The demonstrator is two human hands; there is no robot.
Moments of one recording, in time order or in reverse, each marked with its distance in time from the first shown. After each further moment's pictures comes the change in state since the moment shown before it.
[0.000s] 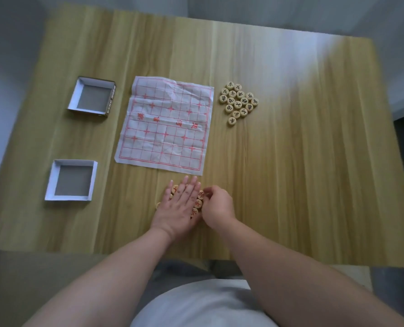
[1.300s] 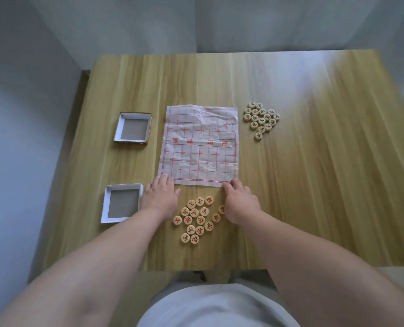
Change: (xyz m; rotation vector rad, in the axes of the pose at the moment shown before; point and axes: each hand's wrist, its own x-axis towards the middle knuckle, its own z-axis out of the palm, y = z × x) left_hand -0.010 -0.164 -0.049 -0.135 0.090 -0.287; right_hand -0.009 -0.076 0.012 -0.562 -0.099 -0.124
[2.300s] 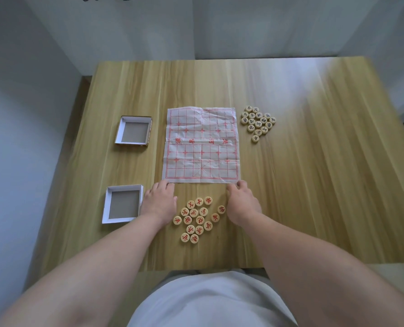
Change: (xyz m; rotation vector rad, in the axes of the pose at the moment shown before) left_hand -0.015 0.001 -0.002 -0.034 0.068 0.032; right_hand -0.009 0.007 0.000 0.080 0.093 0.058
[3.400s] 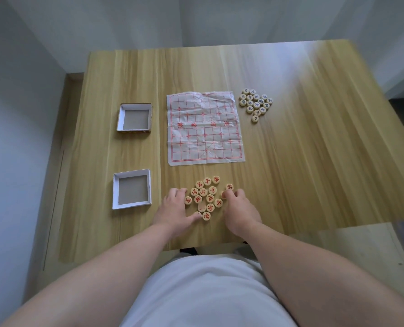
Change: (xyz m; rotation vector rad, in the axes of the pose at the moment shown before) left_hand -0.071 -0.013 0.039 -0.325 -0.125 0.057; right_hand -0.063 -0.015 0.080 0.093 0.063 0.022
